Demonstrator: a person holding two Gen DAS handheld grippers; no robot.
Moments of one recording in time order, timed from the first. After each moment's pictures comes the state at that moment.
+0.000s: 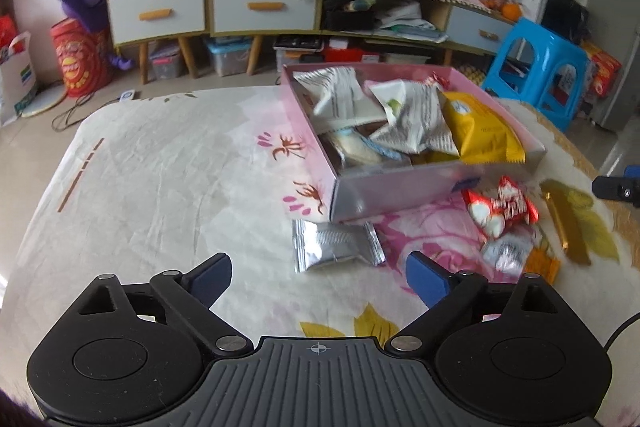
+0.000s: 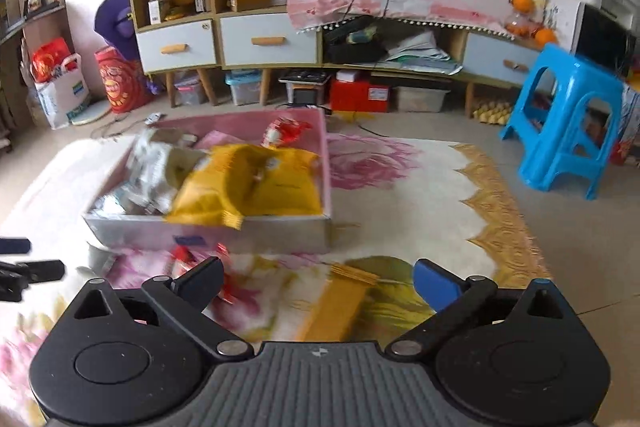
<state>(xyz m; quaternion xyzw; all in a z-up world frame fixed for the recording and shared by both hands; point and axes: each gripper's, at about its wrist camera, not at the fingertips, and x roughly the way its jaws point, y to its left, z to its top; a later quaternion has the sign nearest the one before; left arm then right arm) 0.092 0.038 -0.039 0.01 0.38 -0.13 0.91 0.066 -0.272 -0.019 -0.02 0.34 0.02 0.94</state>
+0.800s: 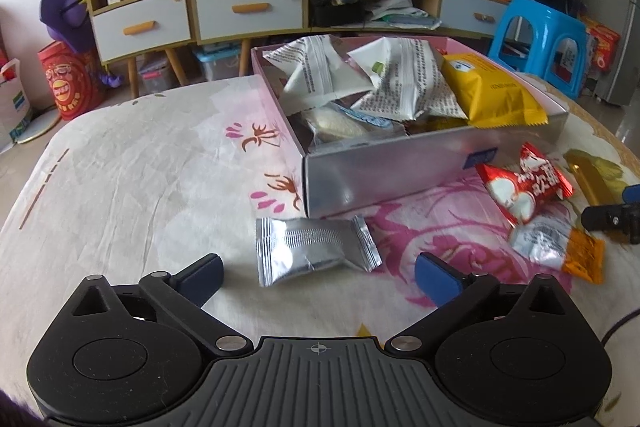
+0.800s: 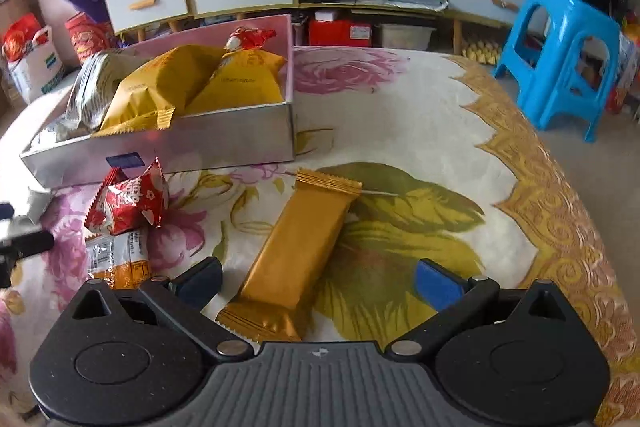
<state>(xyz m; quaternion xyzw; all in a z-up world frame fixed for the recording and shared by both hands) 0.113 0.010 -0.075 0.04 0.37 -0.12 0.92 0.081 -0.278 -0.082 0.00 0.40 0.00 0.92</state>
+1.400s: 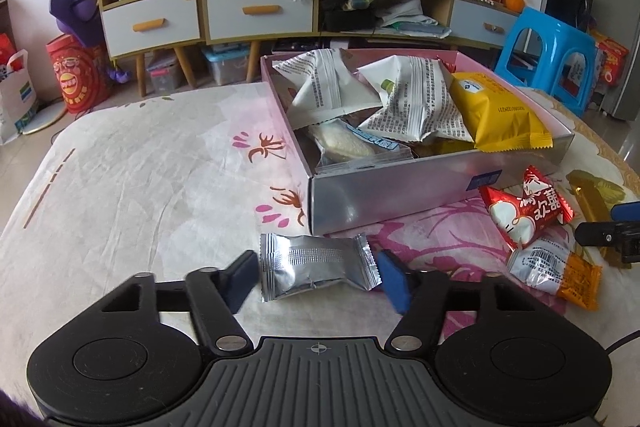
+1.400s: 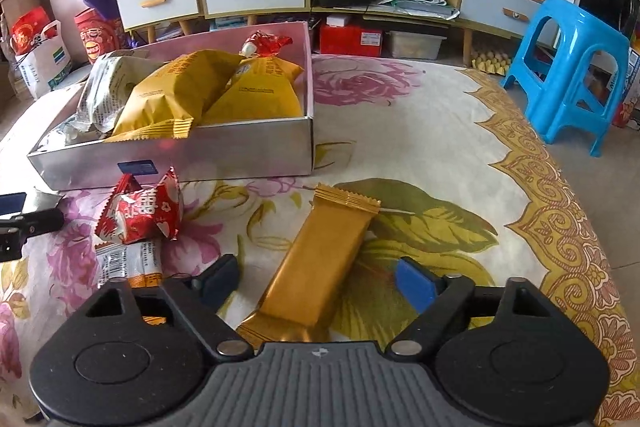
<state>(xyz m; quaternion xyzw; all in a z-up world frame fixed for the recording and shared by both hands) 0.116 0.011 -0.065 0.03 0.37 -0.11 0.92 0.083 -0.270 -0.072 -0.01 0.40 0.02 0.91</state>
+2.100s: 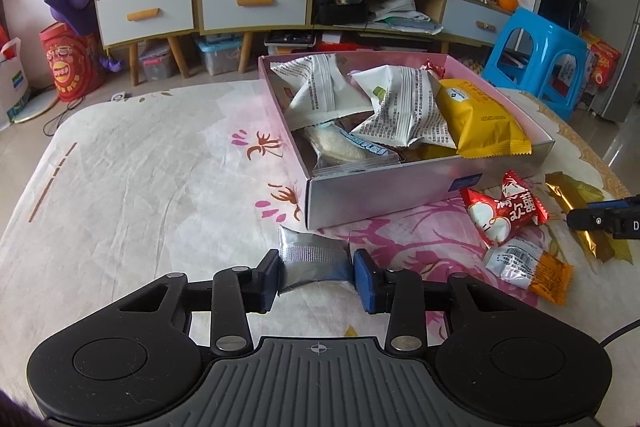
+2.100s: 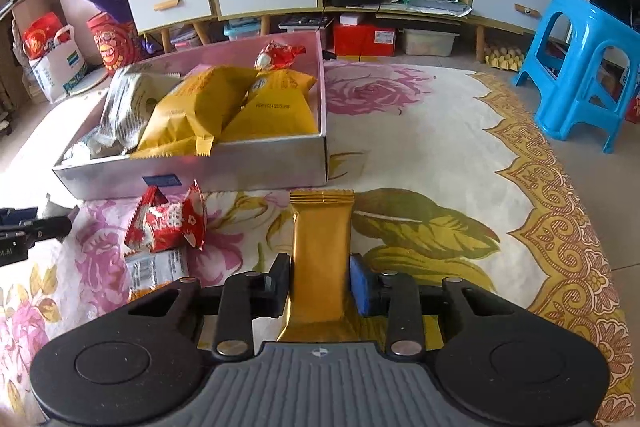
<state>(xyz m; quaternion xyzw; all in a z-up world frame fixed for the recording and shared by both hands) 0.110 0.019 -0.048 0.01 0.39 -0.13 0.91 0.085 -0.275 -0.053 0.02 0.41 0.04 0.91</state>
